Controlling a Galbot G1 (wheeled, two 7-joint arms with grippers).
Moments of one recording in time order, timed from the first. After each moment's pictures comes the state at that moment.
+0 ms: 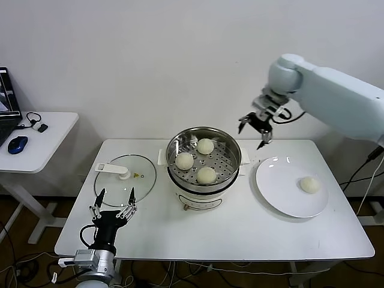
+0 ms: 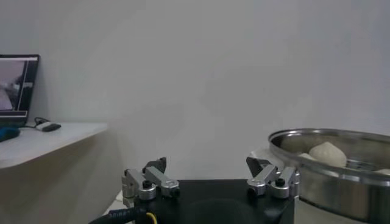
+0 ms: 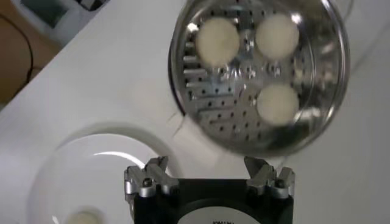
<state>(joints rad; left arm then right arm) 1.66 -1.46 -0.51 -2.16 -0.09 0.04 -0.10 0.57 0.82 -1.12 1.14 0.11 0.16 -1.36</state>
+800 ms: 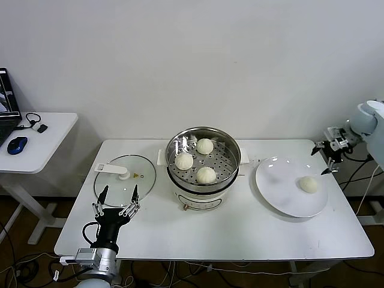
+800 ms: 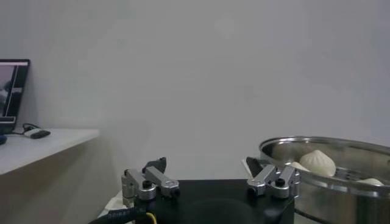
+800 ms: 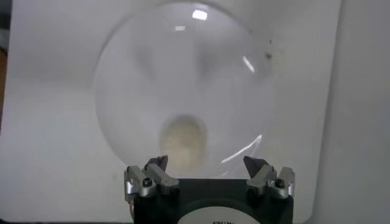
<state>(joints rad) 1.66 -1.46 -0.50 -2.17 -0.09 0.04 -0.09 0.08 0.67 -0.55 0.80 -0.33 0.22 -1.30</state>
